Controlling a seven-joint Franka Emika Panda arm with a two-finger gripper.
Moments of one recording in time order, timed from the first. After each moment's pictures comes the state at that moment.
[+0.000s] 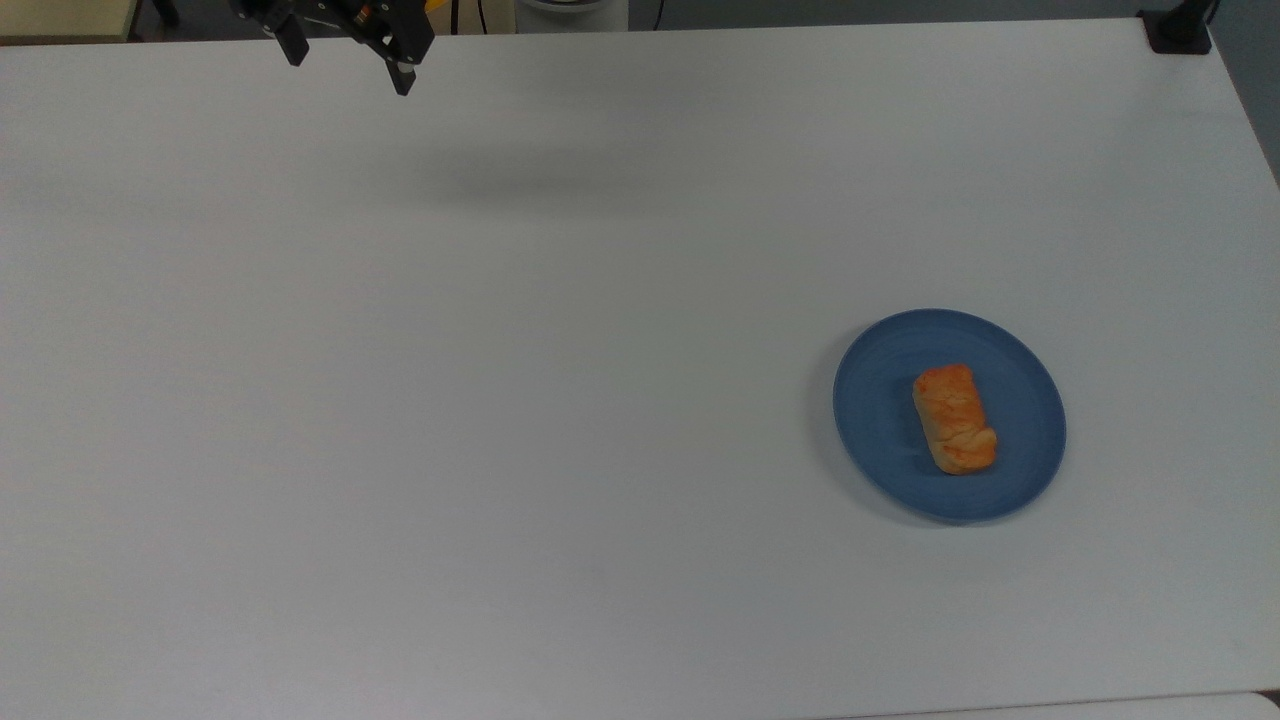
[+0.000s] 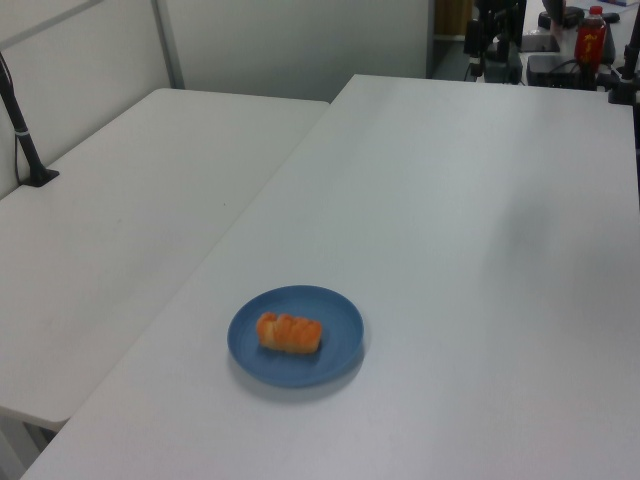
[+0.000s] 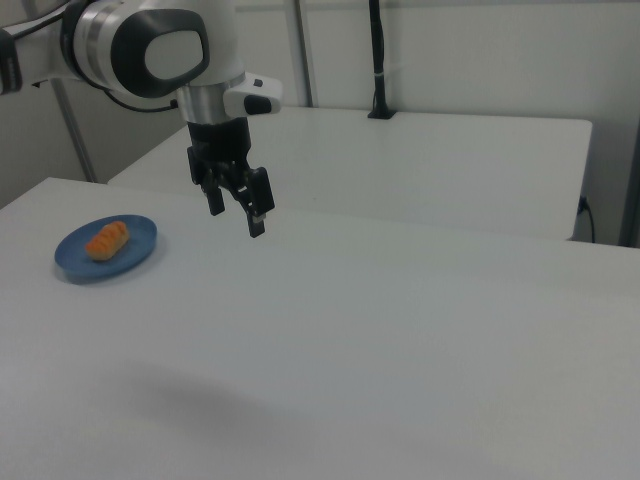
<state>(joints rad) 0.17 0.13 -0.35 -1.54 0.06 1.65 0.08</state>
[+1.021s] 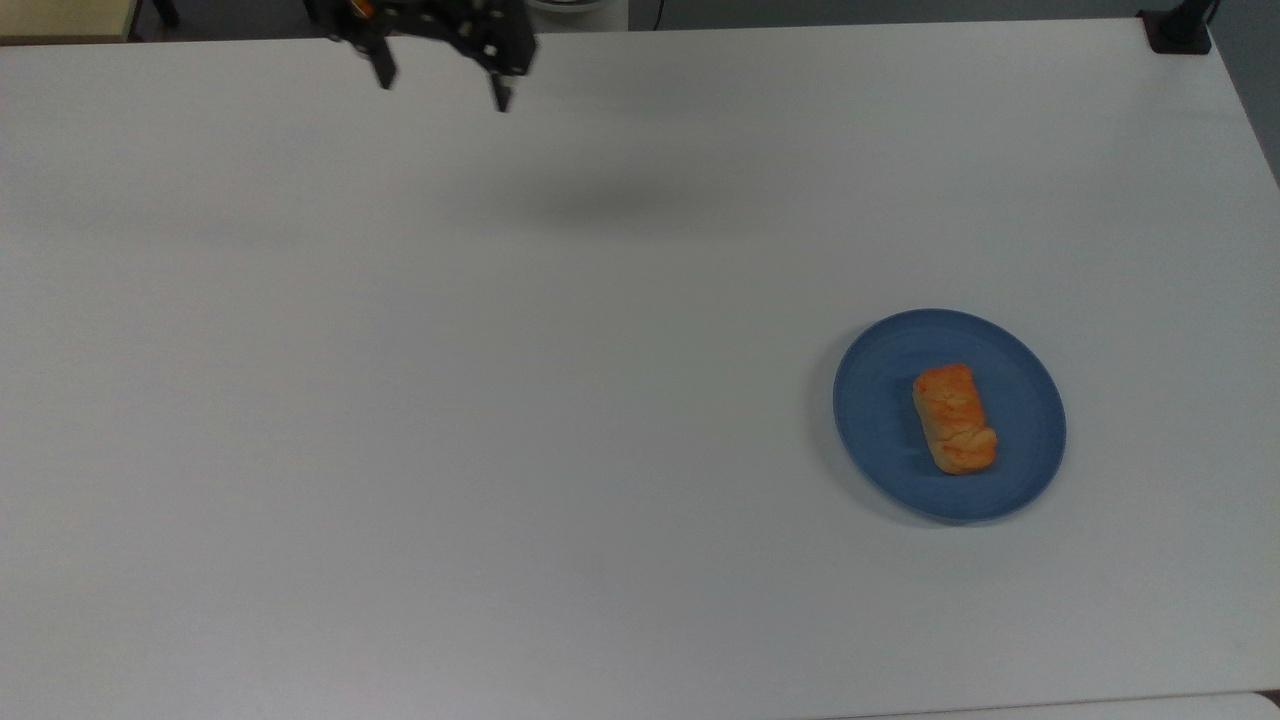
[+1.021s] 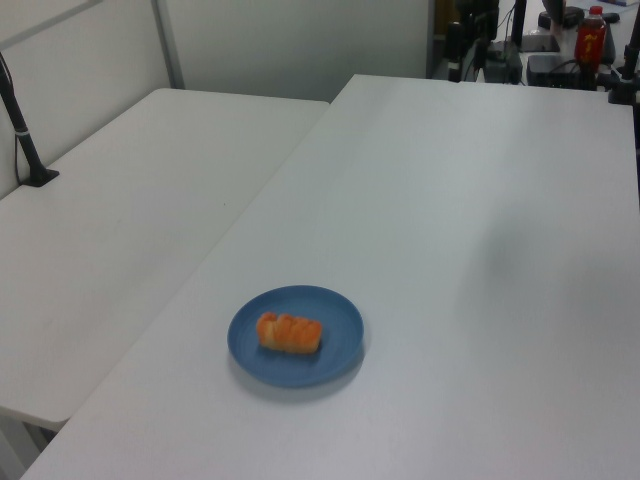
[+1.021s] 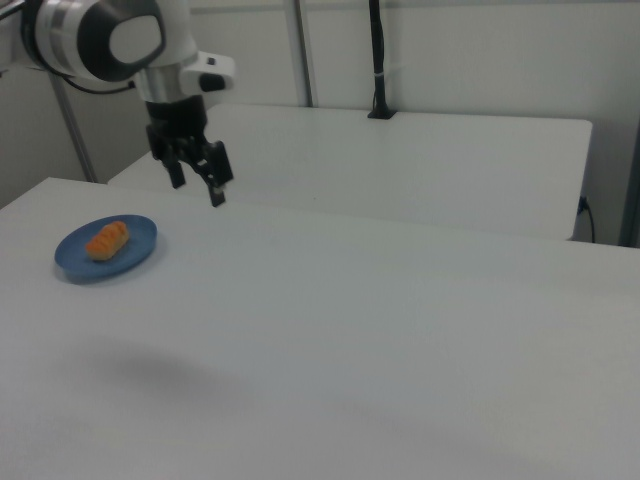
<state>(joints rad) 0.25 0.15 -0.28 -1.49 0.08 1.69 0.14</state>
